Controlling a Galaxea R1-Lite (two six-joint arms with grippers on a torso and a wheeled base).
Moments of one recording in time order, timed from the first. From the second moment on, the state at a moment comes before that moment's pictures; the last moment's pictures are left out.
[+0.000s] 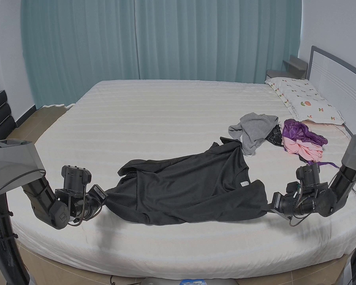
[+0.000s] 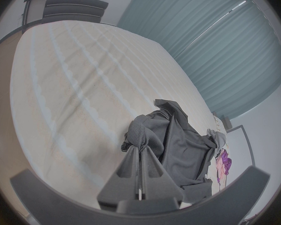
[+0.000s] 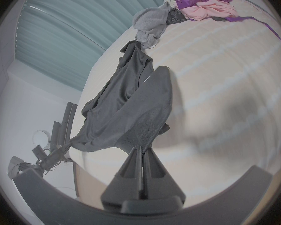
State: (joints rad) left arm -0.18 2.14 -0.59 -0.83 0.08 -0.97; right arm 0.14 2.12 -0.58 -0.70 0.38 0.58
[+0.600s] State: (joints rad) left arm -0.18 2.01 -0.42 -0.76 0.08 -0.85; right arm 0.05 1.82 -0.20 -0.72 0.48 0.51
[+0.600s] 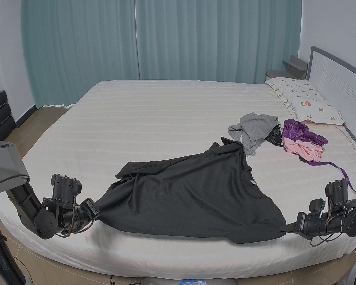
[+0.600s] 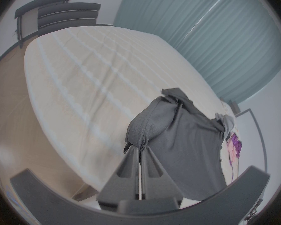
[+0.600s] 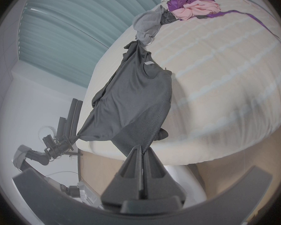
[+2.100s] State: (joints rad) left arm -0.30 1.99 -0.35 -0.58 0.03 -0.71; right arm -0.03 2.07 -0.03 -1.06 0.47 0.27
